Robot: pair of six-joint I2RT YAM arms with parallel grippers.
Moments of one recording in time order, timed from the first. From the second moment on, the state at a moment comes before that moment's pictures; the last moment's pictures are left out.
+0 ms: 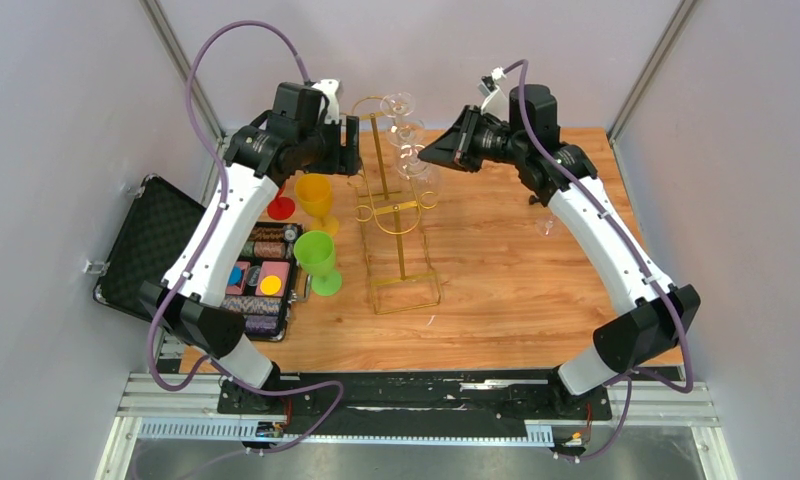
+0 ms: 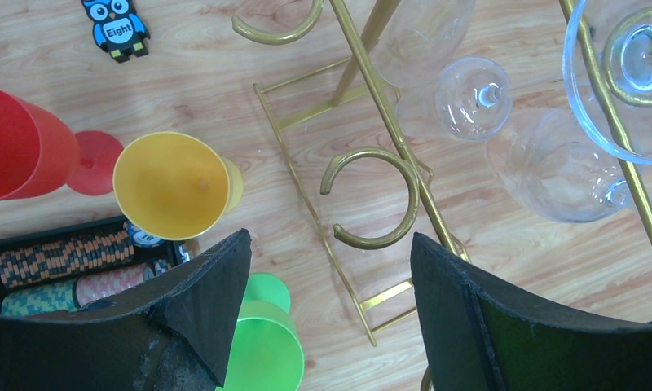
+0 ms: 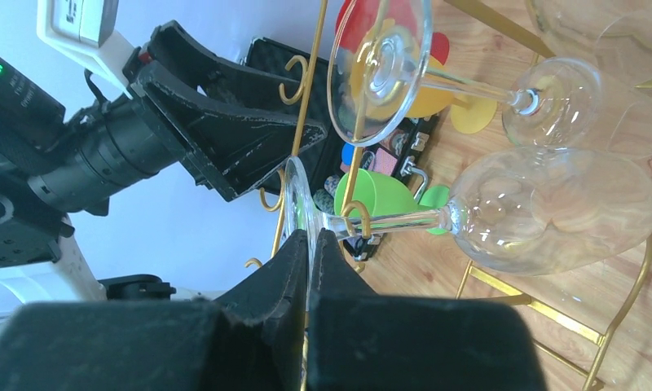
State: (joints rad) left arm -0.42 1.60 1.90 -0.98 -0.01 -0.23; right arm 0.42 1.55 1.68 -0.45 -0.60 0.83
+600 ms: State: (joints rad) left arm -0.42 1.58 1.89 -0.98 -0.03 -0.23; right arm 0.33 1.51 1.63 -0.41 -0.70 0.96
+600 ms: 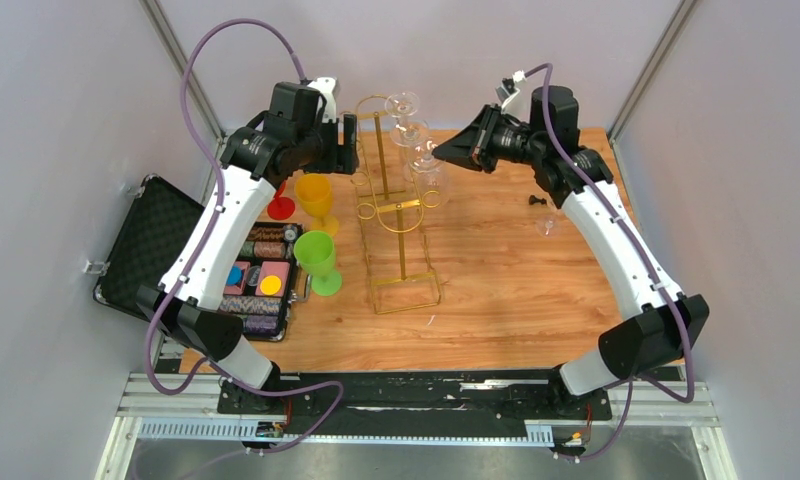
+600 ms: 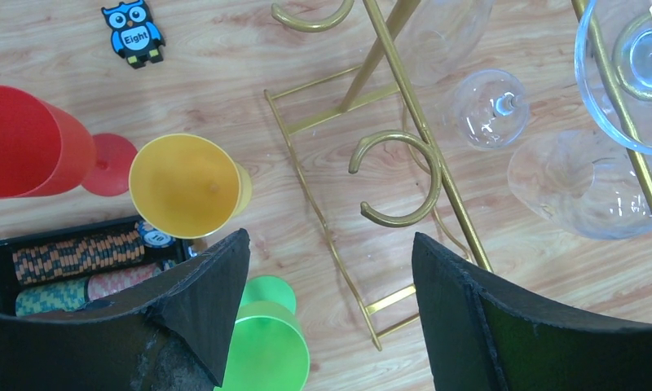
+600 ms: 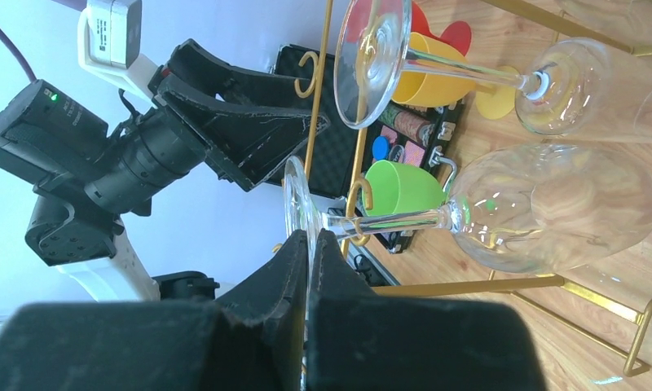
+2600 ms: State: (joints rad) left arm -0.42 0.87 1.28 -1.00 0.46 -0.51; right arm 0.83 0.82 1.11 -0.55 -0.75 0.30
